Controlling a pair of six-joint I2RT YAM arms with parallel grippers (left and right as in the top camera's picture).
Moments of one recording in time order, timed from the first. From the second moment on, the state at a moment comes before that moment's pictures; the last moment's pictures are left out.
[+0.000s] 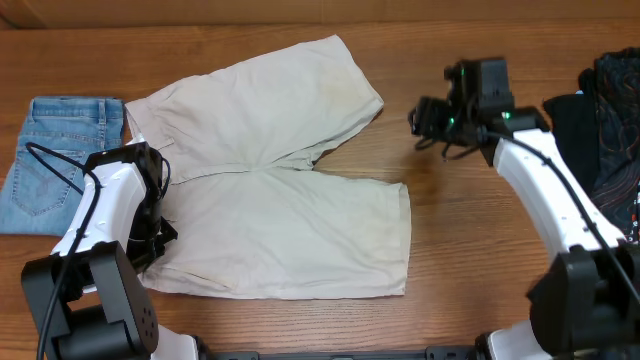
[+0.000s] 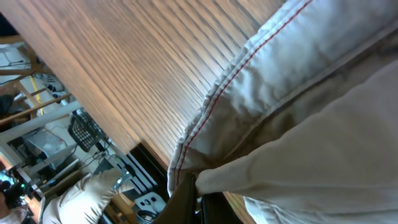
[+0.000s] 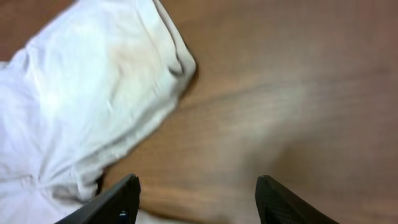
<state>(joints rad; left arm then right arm) 0.22 1.69 1.08 -1.33 -0.41 -0.65 0.13 1.70 1.32 -0.59 -0.22 0.33</state>
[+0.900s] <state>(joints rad) 0.22 1.69 1.08 -1.30 -0.43 -0.66 0.15 2.17 1.34 -0.02 -0.50 0.30</state>
